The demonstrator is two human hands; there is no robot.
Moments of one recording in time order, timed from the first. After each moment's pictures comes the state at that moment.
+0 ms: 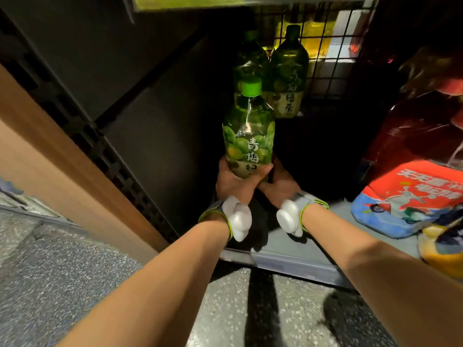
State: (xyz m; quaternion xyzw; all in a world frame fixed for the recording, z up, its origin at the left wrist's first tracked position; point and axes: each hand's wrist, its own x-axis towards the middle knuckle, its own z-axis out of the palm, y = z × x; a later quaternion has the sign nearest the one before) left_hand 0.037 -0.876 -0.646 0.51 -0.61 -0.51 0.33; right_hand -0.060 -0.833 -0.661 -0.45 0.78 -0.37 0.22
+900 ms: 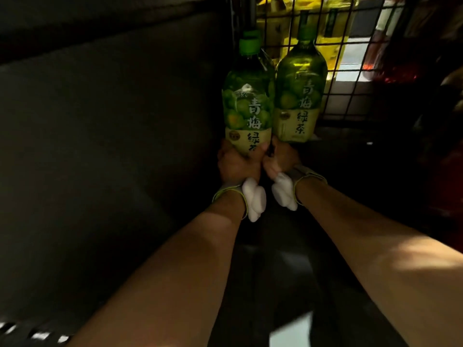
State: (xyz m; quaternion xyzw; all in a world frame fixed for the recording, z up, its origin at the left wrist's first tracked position) left_hand -0.062 -1.007 -0.678 0.50 -0.67 -0.38 0.41; right_hand -0.157 -0.982 -0.671 -0.45 0.81 -0.34 0.17
